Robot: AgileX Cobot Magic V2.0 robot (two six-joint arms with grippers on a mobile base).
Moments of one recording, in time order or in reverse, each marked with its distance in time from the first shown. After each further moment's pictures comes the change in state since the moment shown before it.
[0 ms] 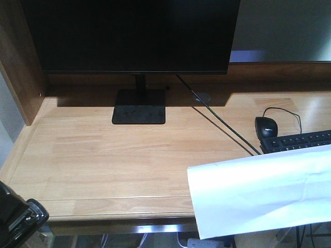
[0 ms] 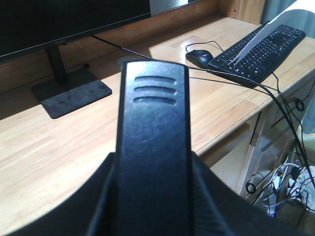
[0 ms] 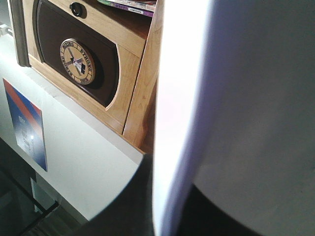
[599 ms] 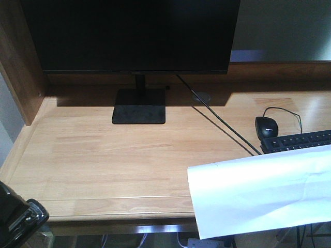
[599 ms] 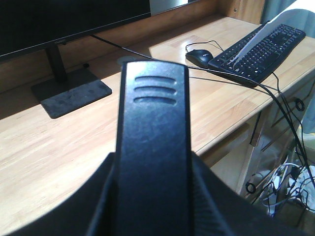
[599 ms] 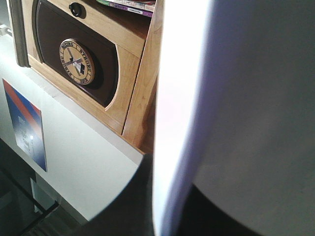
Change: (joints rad) left arm 0.000 0.000 0.000 0.000 0.000 0.000; right arm 0.000 0.000 0.000 0.000 0.000 0.000
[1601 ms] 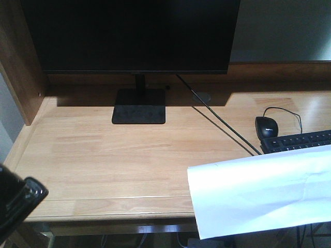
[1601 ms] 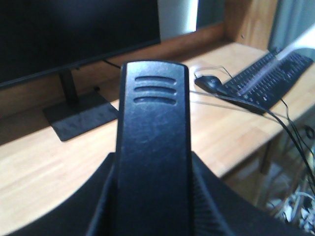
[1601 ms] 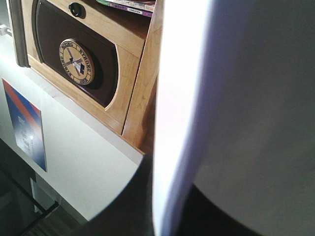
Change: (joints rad) left arm 0.000 0.045 -0.013 -0.007 -0.129 0.000; right arm 0.000 0.000 0.000 0.000 0.000 0.000
